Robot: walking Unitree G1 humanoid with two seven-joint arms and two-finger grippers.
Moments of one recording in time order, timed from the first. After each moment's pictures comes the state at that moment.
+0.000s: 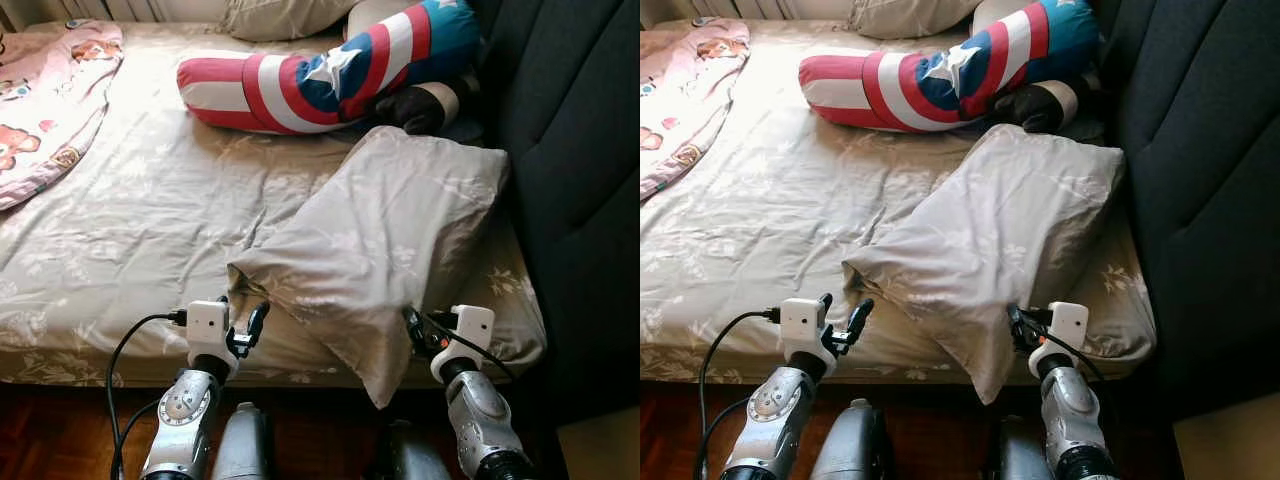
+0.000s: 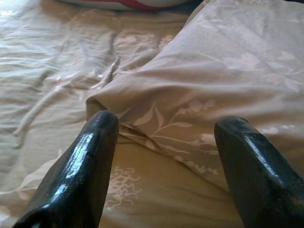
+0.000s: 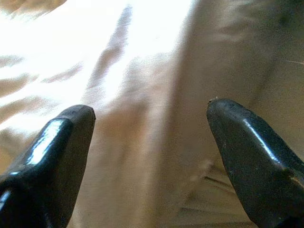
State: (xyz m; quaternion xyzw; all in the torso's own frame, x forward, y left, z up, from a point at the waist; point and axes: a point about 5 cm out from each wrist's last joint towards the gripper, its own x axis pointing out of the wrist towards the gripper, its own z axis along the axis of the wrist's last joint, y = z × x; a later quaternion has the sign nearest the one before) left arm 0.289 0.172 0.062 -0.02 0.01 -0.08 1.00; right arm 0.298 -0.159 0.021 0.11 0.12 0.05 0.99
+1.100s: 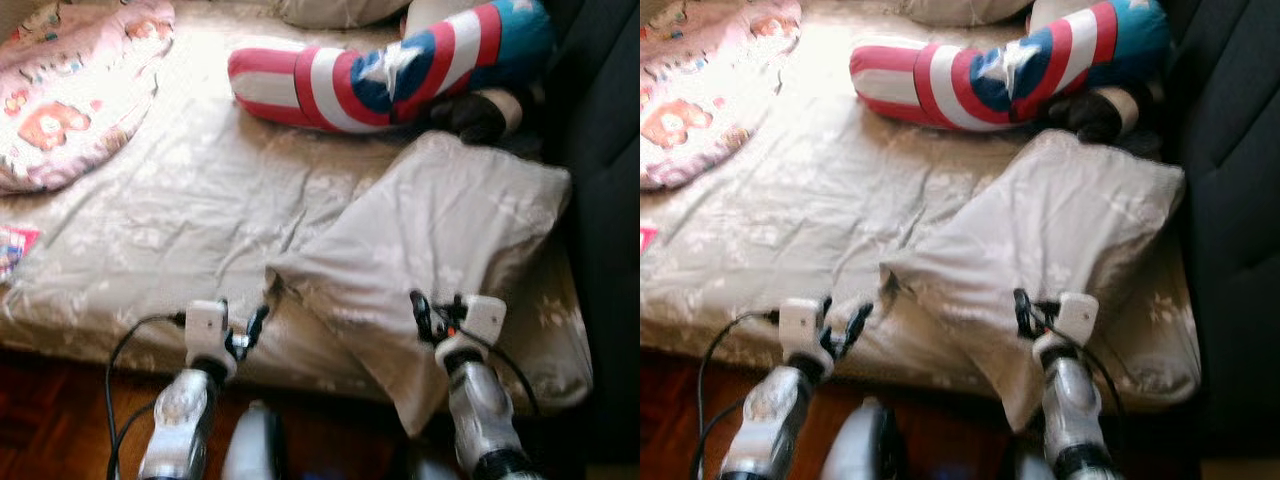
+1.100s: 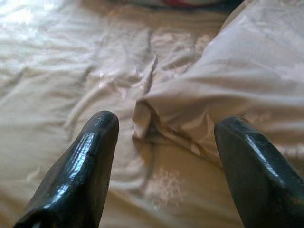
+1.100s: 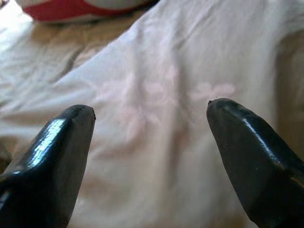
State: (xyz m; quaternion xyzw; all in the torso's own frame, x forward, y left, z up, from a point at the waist) left arm 0.287 0.174 0.061 -0.02 0.01 -0.09 1.00; right arm 0.305 -0.164 0.038 0.12 0.04 0.01 0.99
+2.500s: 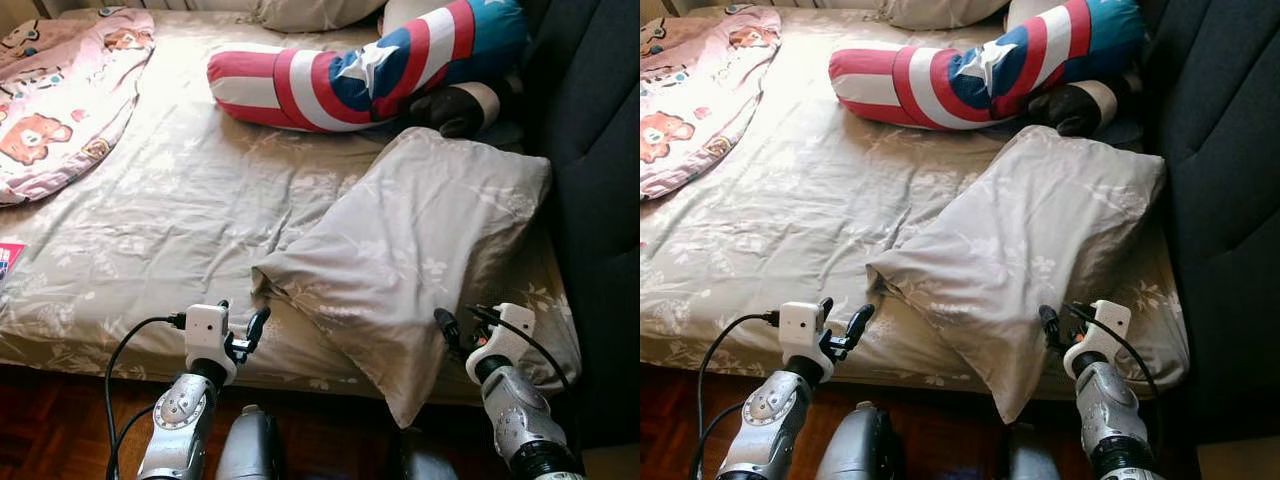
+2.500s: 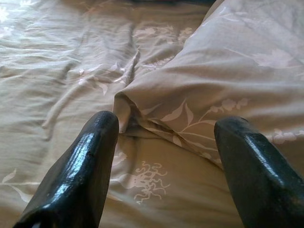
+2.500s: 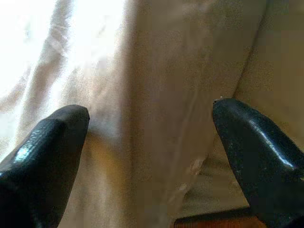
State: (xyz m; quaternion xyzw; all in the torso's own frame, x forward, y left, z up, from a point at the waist) left arm 0.284 0.174 0.058 -0.01 0.02 -0.09 1.00; right arm 0.300 -0.210 0.021 0.24 0.18 -0.04 0.95
